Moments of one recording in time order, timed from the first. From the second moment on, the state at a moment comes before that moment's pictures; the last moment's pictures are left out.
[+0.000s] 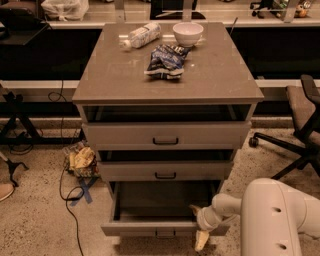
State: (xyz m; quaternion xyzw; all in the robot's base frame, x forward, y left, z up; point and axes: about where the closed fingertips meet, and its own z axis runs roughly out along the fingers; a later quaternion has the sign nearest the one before) arm 0.509 -0.163 0.159 -0.70 0.68 0.16 0.18
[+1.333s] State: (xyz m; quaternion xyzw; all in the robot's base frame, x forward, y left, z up) arm 0.464 -0.176 0.157 -0.68 0.70 0.17 0.14
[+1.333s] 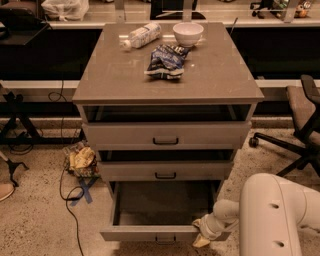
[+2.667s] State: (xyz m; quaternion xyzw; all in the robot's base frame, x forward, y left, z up) arm 0.426 -0.193 0.154 -0.66 0.72 0.17 0.17
